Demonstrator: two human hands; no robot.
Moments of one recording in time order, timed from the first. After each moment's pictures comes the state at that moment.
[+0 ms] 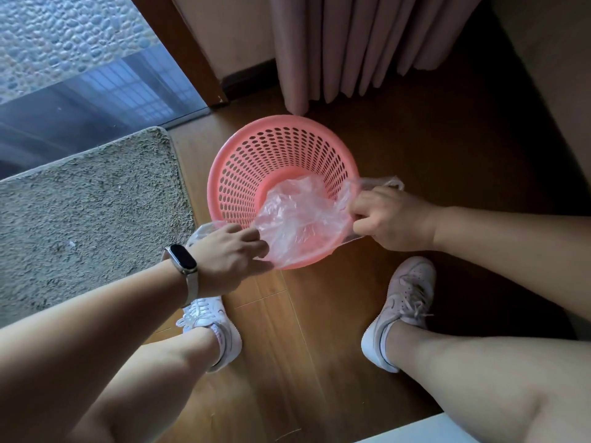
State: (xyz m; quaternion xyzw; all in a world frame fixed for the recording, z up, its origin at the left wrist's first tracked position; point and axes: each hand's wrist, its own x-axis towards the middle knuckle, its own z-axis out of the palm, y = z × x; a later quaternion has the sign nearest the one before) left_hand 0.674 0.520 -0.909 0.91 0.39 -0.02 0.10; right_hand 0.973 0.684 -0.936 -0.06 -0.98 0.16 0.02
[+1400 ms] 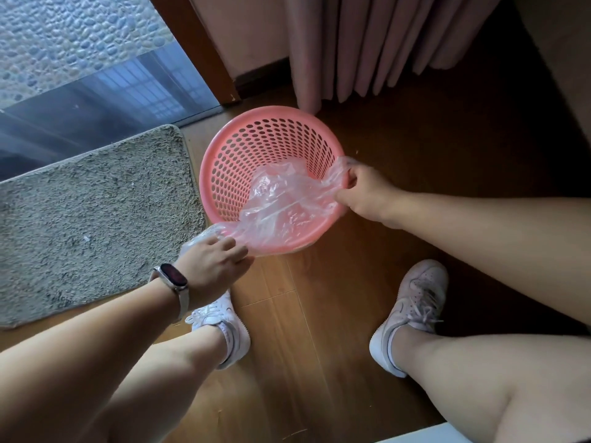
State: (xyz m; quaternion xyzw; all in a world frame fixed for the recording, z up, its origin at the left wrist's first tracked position) left_hand 0.652 0.479 -0.917 0.86 0.50 -0.07 0.05; right_hand 0.899 0.684 -0.929 -0.52 -0.64 0.57 0.03
